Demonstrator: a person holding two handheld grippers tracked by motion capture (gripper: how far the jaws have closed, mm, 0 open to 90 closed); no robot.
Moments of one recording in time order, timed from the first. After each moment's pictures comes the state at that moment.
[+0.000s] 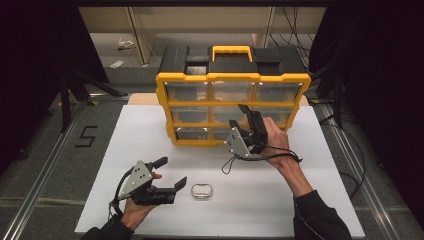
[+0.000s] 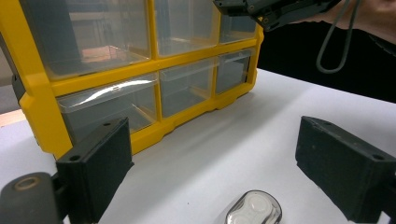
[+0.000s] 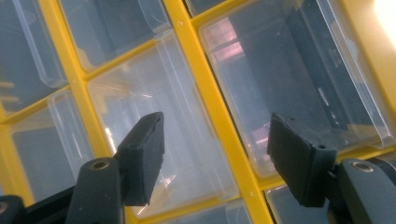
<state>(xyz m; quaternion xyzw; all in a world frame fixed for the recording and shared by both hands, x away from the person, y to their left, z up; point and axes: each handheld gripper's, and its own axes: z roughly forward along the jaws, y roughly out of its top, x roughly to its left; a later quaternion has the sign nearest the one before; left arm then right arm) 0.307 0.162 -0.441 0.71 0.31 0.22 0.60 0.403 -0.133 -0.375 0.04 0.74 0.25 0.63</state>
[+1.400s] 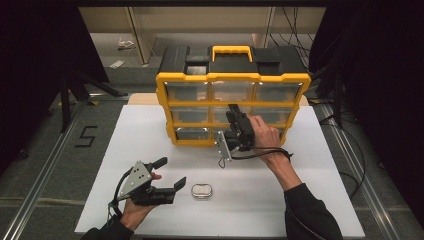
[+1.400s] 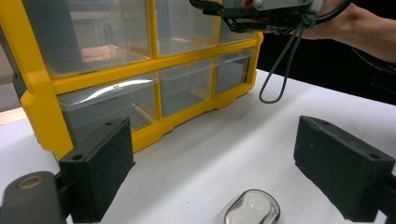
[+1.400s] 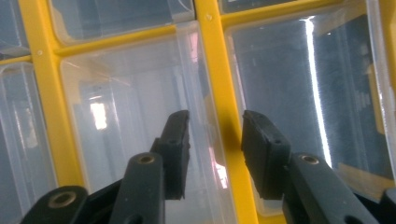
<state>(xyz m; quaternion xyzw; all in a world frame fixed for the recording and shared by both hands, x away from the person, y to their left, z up) 0.306 0.164 -0.441 0.71 0.31 0.21 0.60 0.423 -0.111 -0.399 -0.03 0.69 0.15 0.70</state>
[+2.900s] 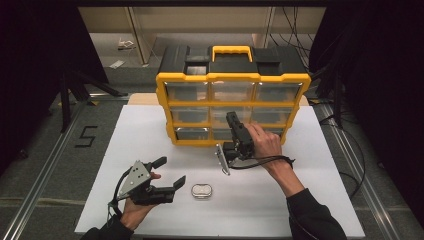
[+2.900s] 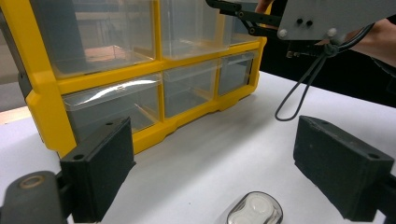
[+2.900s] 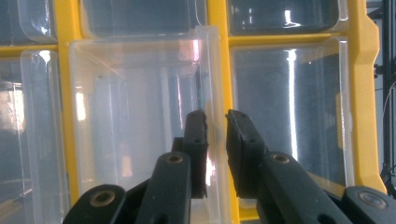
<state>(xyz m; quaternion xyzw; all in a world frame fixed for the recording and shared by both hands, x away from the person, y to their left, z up) 0.307 0.165 -0.441 0.70 0.32 0.22 0.60 0.402 -0.111 -0.411 -0.08 0.67 0.12 0.73</state>
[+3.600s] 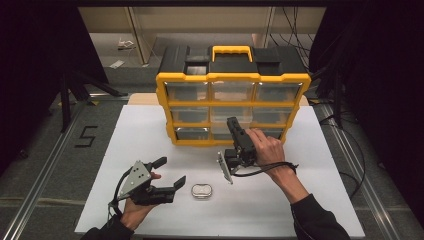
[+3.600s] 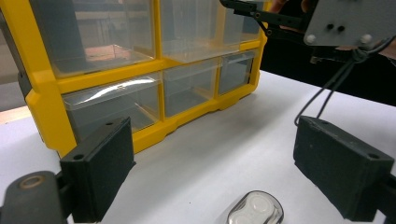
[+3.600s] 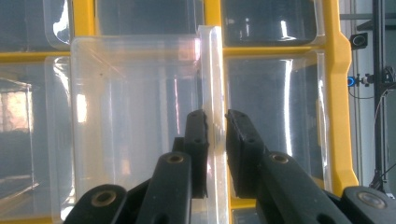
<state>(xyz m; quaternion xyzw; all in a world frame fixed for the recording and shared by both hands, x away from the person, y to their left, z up) 0.308 0.164 -0.441 0.70 0.32 0.22 0.60 0.383 -0.116 -0.413 -0.09 0.67 0.12 0.73</state>
